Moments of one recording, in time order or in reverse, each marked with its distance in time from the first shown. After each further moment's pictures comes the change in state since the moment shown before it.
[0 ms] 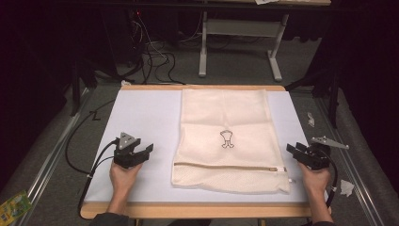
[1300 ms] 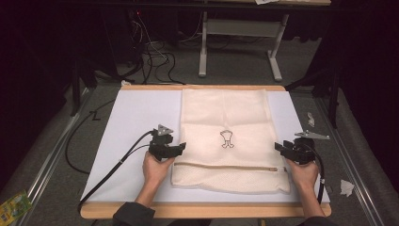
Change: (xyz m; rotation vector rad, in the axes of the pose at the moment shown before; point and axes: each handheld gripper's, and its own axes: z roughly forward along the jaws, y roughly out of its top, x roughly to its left) left arm -0.077 0.042 0.061 0.152 -0.121 -0.016; right arm 0.032 0.015 0.025 0.110 0.007 -0.070
